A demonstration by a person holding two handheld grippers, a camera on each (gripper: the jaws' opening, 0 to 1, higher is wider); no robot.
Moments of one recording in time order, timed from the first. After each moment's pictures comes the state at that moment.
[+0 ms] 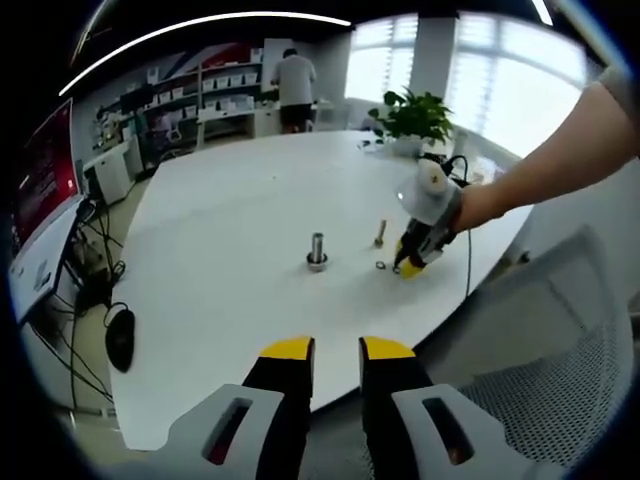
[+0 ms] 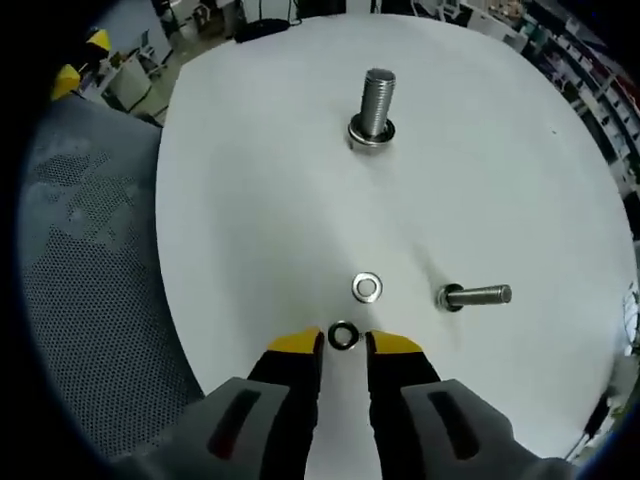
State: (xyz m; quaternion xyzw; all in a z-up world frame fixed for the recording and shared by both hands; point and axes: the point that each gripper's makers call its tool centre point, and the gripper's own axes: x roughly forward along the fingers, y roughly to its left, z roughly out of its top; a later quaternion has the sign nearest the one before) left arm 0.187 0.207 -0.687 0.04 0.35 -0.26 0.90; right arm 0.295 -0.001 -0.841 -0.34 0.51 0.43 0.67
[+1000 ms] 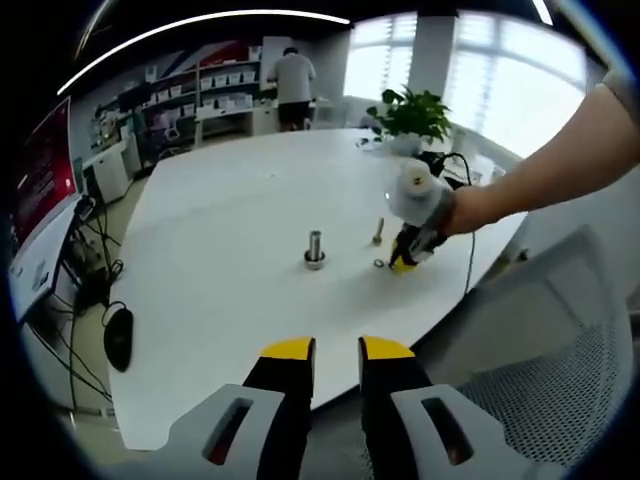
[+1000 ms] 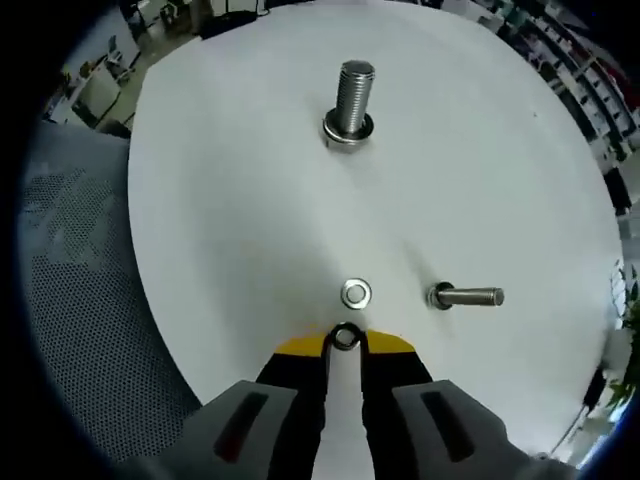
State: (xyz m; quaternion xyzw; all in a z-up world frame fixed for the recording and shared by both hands) left arm 0.186 0.206 -0.689 0.04 0.35 -0.26 0.90; right arm 0.298 -0.002 -0.841 -0.33 0.51 0.37 0.70
